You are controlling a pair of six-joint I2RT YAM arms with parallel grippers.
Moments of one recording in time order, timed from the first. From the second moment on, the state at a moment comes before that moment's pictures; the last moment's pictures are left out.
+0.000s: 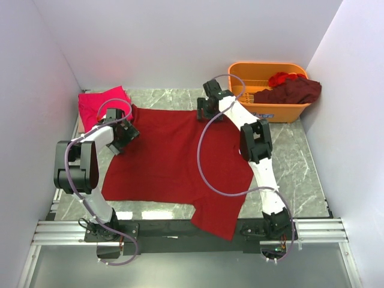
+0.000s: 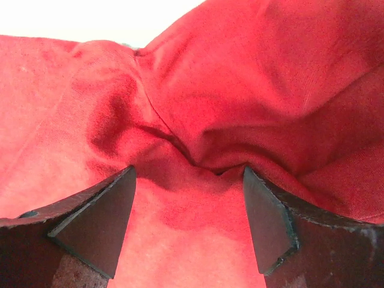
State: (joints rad) left arm -0.01 1.74 1.06 -0.37 -0.08 -0.81; right arm 0.39 2.49 2.22 -0.78 0.01 0.35
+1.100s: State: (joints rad) left arm 0.04 0.94 0.52 -0.91 -0.19 -1.28; right arm 0.52 1.53 1.28 -0.52 -0.04 0.42
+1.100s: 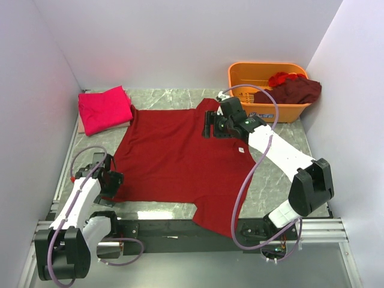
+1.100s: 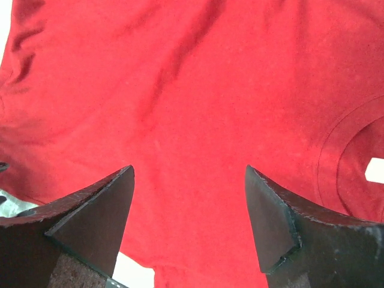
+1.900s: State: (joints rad) left arm 0.03 1.11 0.52 -0.89 -0.18 -1.35; right arm 0.57 1.34 1.02 -0.54 -0.01 0.42
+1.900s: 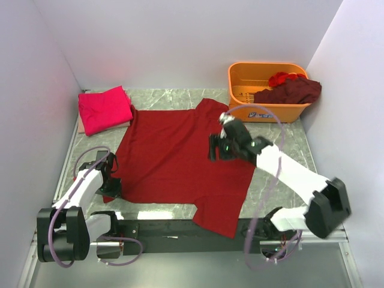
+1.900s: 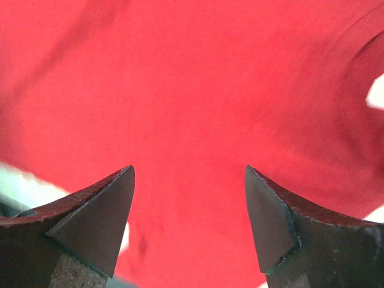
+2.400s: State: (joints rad) left arm 0.03 1.06 0.51 -0.87 -0.18 -1.32; right arm 1.30 1.14 0.68 -0.72 0.04 0.53
